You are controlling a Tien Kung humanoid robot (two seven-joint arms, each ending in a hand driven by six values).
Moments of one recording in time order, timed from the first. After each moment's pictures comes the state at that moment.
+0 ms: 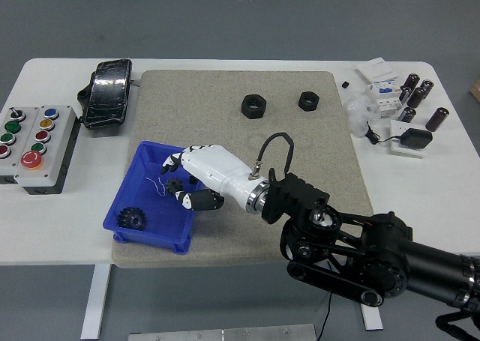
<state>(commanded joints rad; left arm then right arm) -0.03 0.09 -2.02 -0.18 2.24 -0.06 0.27 0.68 -0.15 0.41 1.48 -1.93 -0.14 -0.31</state>
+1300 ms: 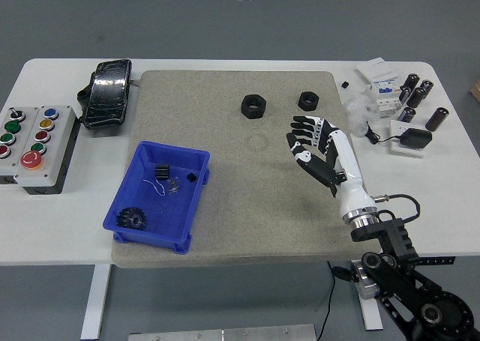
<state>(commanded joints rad) -0.03 0.09 -2.02 -0.18 2.26 -0.07 0.25 0.07 -0.19 0.97 1.45 -1.12 -0.44 0.36</state>
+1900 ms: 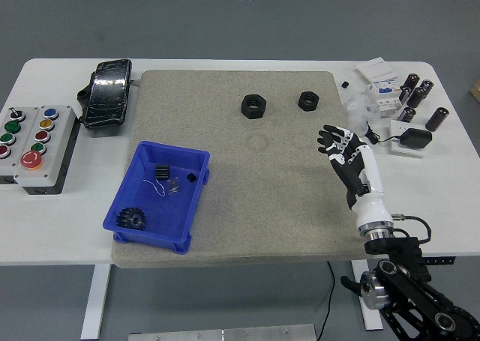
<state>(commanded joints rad) -0.02 0.10 -2.02 -0.18 2.27 -0.07 0.24 0.02 -0.16 1.05 1.45 -1.01 -0.44 0.42</state>
